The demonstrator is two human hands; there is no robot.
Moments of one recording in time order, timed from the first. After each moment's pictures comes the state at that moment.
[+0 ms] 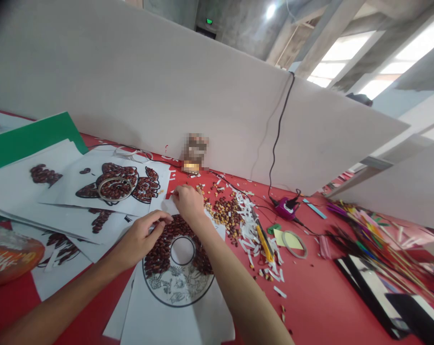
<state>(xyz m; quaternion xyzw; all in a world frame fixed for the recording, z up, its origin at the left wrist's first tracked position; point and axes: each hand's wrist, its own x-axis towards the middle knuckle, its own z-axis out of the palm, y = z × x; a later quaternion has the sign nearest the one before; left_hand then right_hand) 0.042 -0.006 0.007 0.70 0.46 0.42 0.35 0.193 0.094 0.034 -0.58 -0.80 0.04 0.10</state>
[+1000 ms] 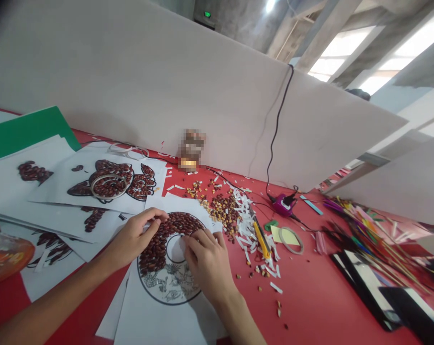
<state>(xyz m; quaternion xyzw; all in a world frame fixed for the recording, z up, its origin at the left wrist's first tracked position) 0.042 -0.007 0.006 0.69 0.46 0.41 0.37 0.265 -0.047 0.020 -0.50 -0.84 0.02 0.21</state>
